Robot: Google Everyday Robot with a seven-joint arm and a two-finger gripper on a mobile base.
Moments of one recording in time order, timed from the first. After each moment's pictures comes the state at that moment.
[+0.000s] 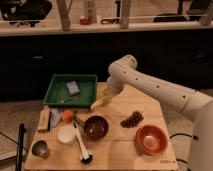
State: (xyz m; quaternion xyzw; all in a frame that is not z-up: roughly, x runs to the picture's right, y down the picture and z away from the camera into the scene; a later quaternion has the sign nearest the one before) arm 0.042 0.034 0.817 -0.21 -0.16 -0.27 0.93
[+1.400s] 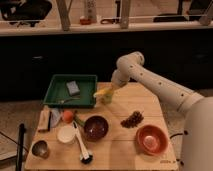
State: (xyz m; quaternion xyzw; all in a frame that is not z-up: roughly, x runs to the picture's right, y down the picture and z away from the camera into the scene) arm 0.071 -0.005 0.861 -0.18 -0.16 -0.16 0.96
